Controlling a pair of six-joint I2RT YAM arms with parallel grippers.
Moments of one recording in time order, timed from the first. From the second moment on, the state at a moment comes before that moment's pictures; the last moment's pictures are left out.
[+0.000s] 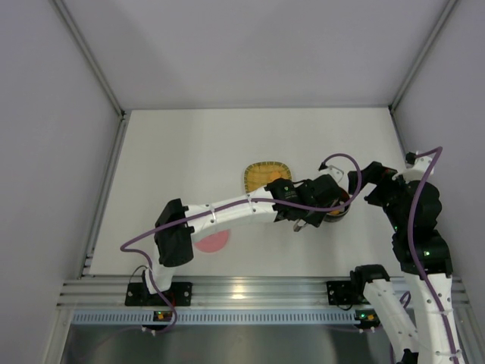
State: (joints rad) left arm -1.24 2.00 1.88 -0.78 -0.28 -0.49; right arm 0.07 0.52 0.90 -0.62 0.02 0.38
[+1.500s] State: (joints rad) left arm -1.00 1.76 1.53 -0.74 -0.45 -0.57; right arm 0.07 0.52 0.90 -0.62 0.02 0.38
